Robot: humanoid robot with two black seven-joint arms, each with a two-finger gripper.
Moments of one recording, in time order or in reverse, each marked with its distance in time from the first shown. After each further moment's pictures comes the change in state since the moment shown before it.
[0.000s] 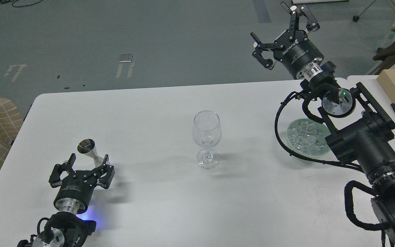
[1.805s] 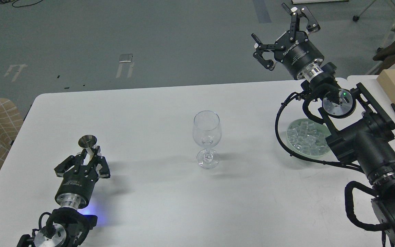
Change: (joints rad) left arm -0.026 0.000 0.004 -0.001 0.003 -0.010 -0.004; right arm -0.002 -0.001 0.000 0.000 0.000 -0.010 0.000
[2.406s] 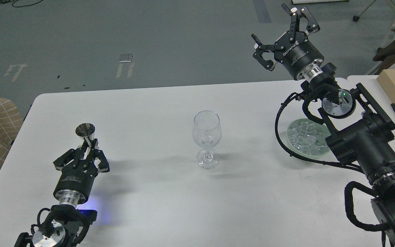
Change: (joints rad) left arm 0.007 0.000 0.005 -0.063 0.008 -0.023 -0.004; right arm -0.002 0.001 0.000 0.000 0.000 -0.003 0.000
